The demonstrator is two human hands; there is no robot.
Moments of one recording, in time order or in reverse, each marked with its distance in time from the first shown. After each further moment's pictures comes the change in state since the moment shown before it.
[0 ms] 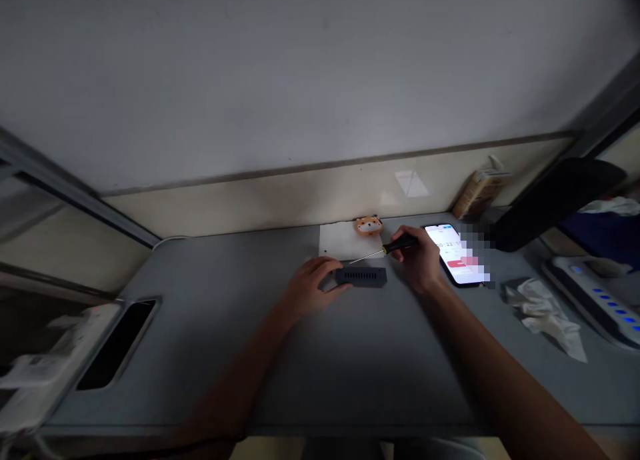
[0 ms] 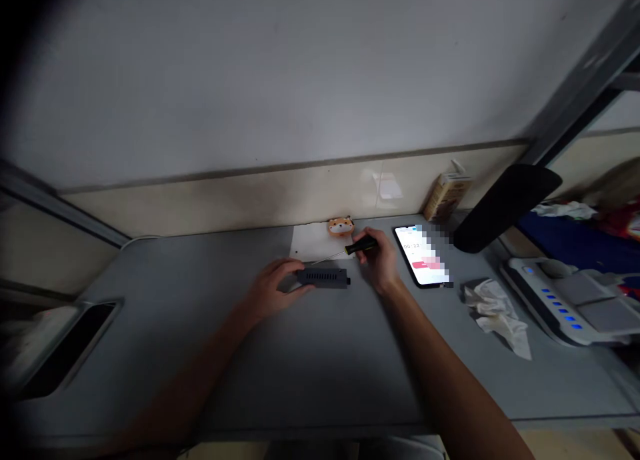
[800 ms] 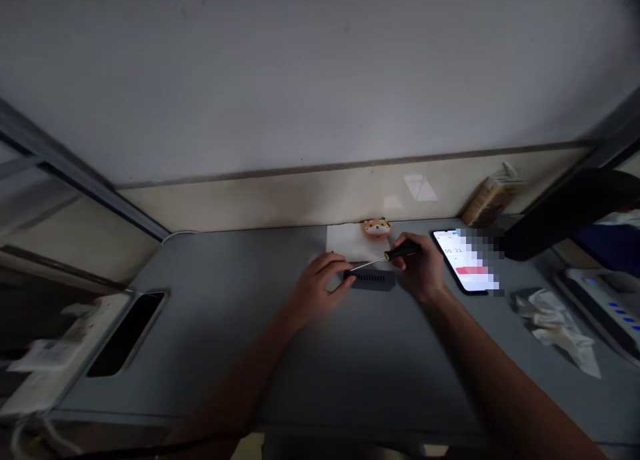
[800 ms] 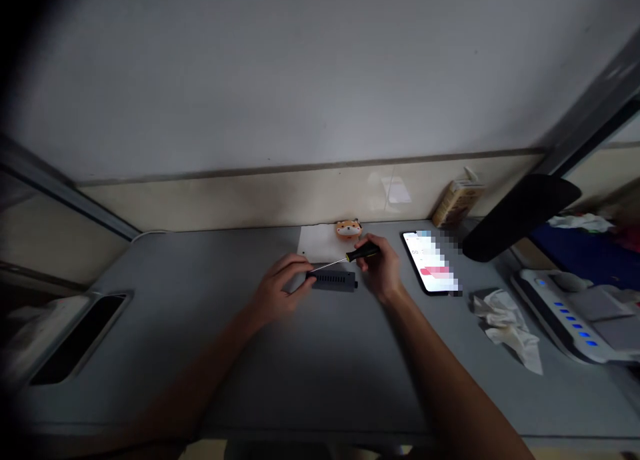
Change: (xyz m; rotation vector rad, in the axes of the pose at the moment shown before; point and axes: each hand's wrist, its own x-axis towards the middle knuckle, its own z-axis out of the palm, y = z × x) left_hand 0.014 0.019 -0.007 -0.096 0.165 0.054; right_hand -0.006 0.005 0.007 0.048 -0.043 0.133
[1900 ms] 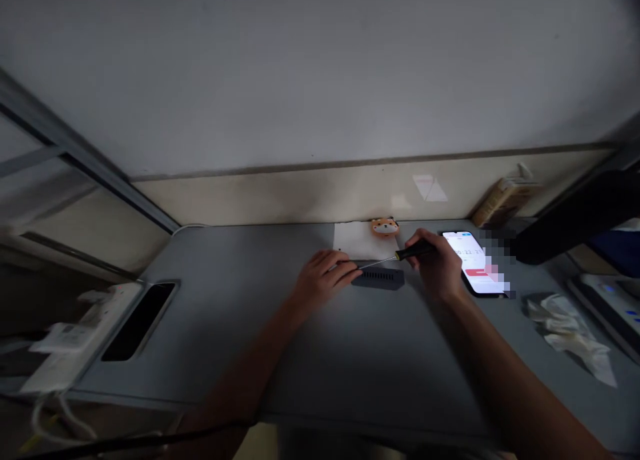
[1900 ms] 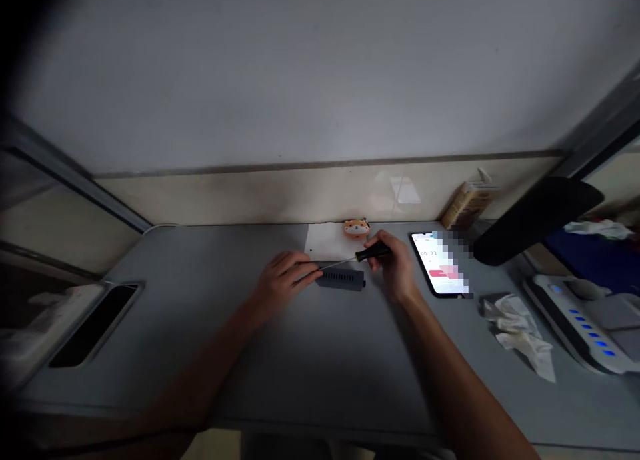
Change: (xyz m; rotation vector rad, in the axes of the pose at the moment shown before) left_hand 0.002 -0.011 -0.009 0.277 -0.002 0.266; right_hand -0.009 -0.012 0.006 -0.257 -0.037 -0.220
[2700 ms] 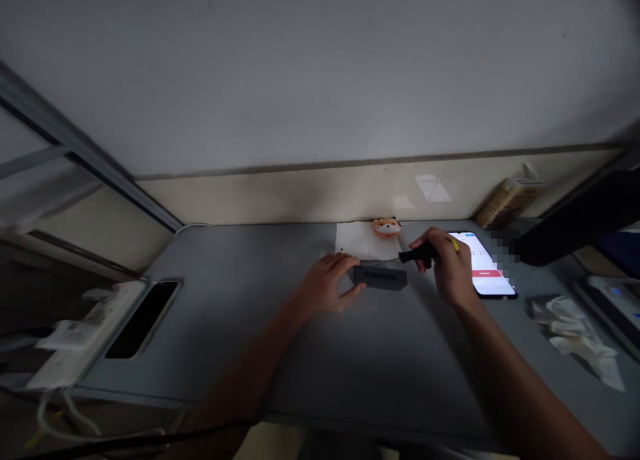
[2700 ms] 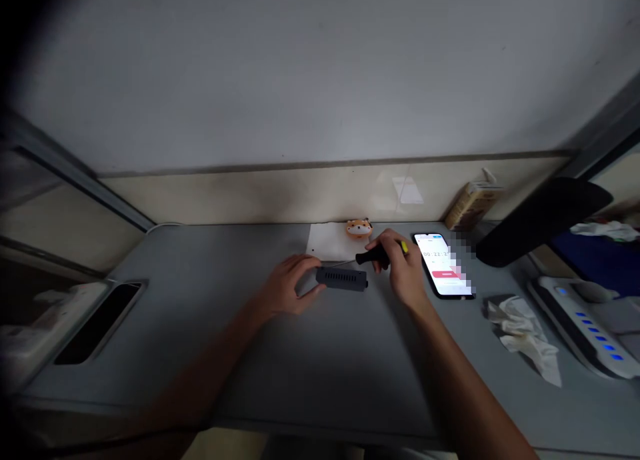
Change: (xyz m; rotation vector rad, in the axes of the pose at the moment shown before) left_hand -0.008 0.003 0.002 -0.245 -0.195 -0.218; right_hand -0.010 -0.016 -0.002 -0.284 -0.001 -0.173
